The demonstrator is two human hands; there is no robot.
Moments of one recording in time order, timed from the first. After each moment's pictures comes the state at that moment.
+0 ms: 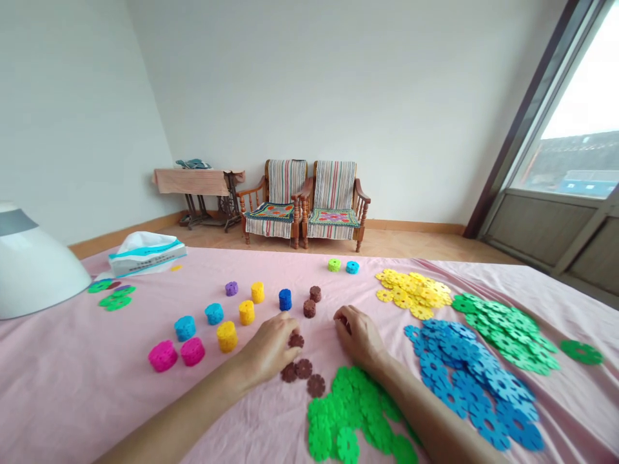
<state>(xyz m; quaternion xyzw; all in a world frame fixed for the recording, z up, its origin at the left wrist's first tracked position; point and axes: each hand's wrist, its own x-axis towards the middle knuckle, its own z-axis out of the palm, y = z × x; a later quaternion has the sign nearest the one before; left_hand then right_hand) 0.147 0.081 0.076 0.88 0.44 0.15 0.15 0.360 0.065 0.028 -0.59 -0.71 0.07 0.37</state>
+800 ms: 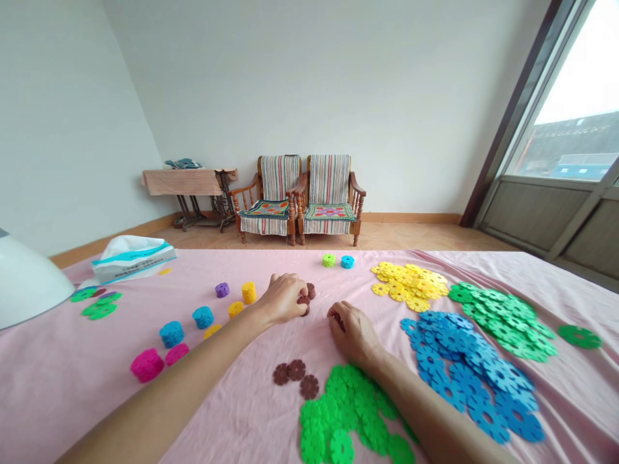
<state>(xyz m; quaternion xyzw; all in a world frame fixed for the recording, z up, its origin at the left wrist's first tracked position) 0.192 0.145 0.107 0.90 0.41 0.11 0.02 0.360 0.065 0.031 -0.60 -0.71 0.08 0.36</state>
